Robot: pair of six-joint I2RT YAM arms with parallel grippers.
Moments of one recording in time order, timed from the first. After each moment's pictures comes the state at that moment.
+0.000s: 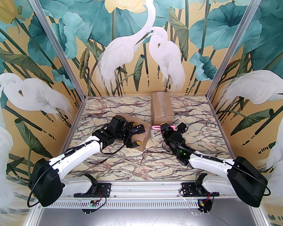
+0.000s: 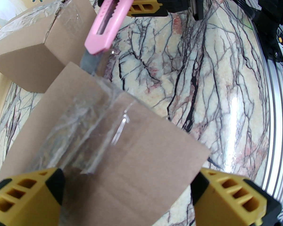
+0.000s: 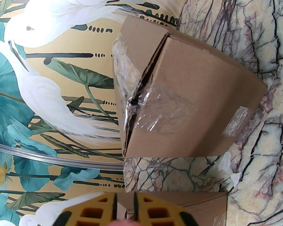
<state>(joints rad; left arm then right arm) -0.62 1.29 0.91 -0.37 0.34 0.67 0.76 1.24 0.44 0.62 0.44 1.46</state>
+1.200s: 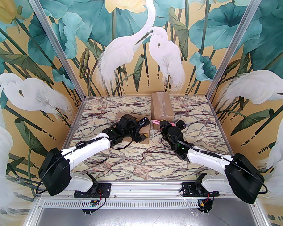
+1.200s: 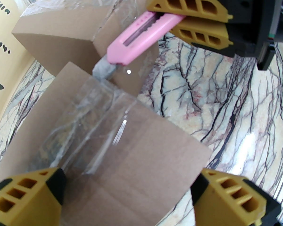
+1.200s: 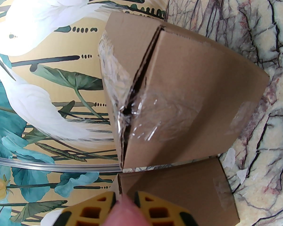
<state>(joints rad) -0.71 1.42 0.97 -0.21 0.08 0.40 0.72 1.28 0.54 0.50 0.36 1.55</state>
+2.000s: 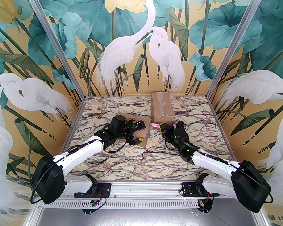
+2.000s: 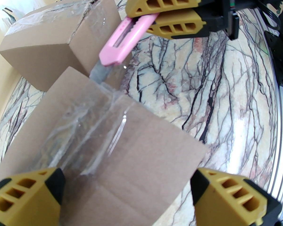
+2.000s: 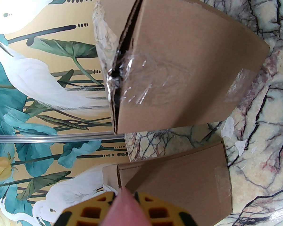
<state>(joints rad) -0.60 1.32 0.88 -0.22 0.34 0.57 0.62 1.21 0.47 0.51 0.06 1.54</state>
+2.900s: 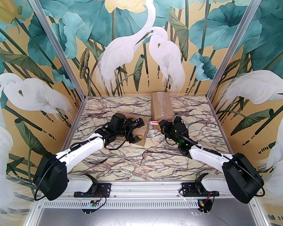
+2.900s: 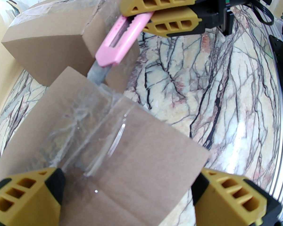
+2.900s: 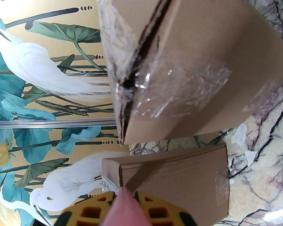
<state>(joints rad) -0.56 1.36 0.90 -0.22 0.36 0.55 0.54 1.29 0.53 0.52 -0.11 1.48</state>
